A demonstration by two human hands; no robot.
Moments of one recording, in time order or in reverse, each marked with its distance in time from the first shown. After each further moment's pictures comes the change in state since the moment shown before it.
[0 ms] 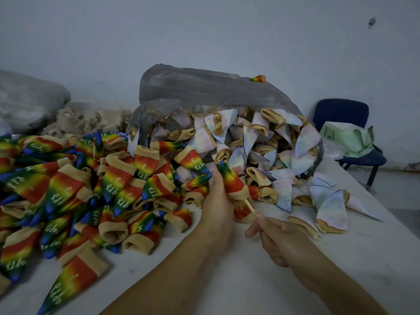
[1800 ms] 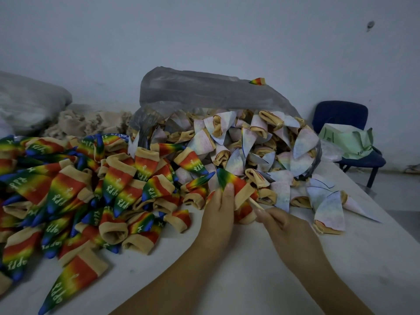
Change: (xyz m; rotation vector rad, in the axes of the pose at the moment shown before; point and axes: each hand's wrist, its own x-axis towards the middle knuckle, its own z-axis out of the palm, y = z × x) left_hand -0.004 -0.020 -0.016 0.502 0.040 0.288; right_hand 0.004 0.009 -0.008 -0.798 0.460 -0.294
